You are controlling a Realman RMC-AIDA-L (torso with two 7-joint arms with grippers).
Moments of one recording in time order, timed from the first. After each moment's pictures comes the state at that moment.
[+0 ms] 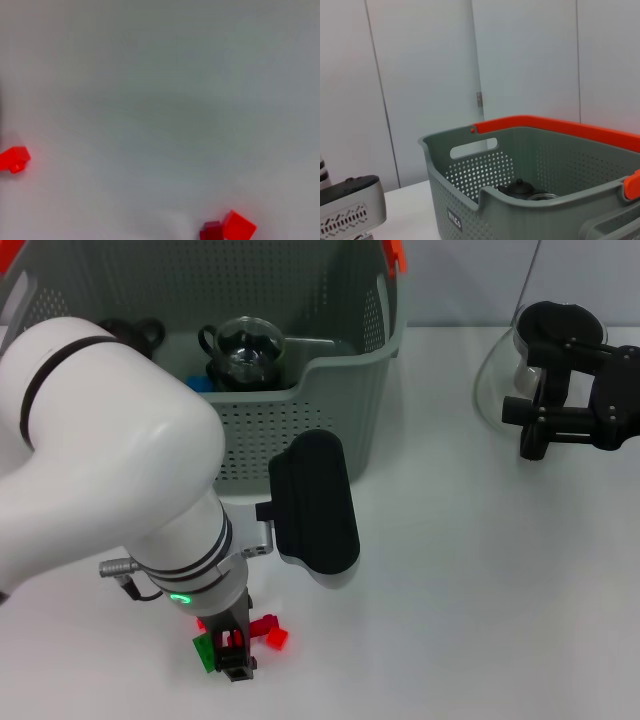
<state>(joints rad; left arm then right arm) -0.52 -2.18 1.90 1.44 2.82 1.56 -2.40 0.59 2.01 -0.55 -0.71 -1.96 -1.66 1.35</state>
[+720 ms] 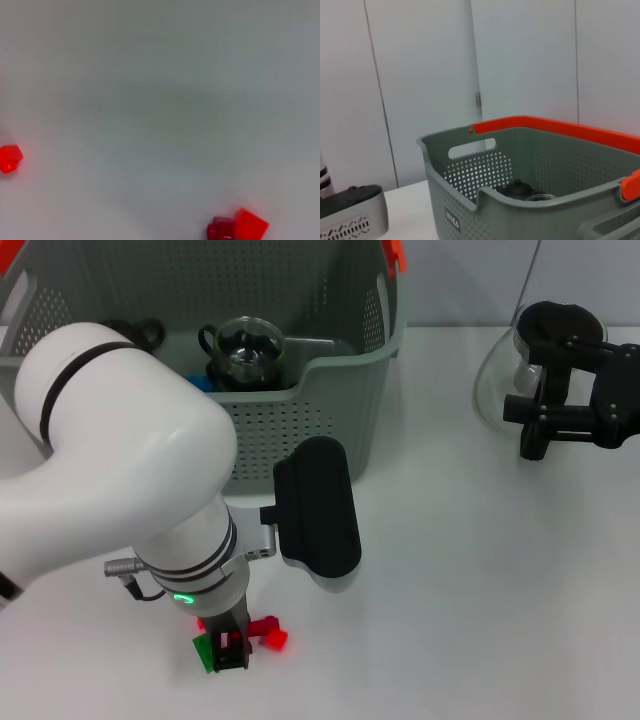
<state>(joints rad) -0.55 -2.18 1.91 1.38 2.82 1.54 -2.40 0.59 2.01 -0.54 -0.71 -1.96 -1.66 1.35</state>
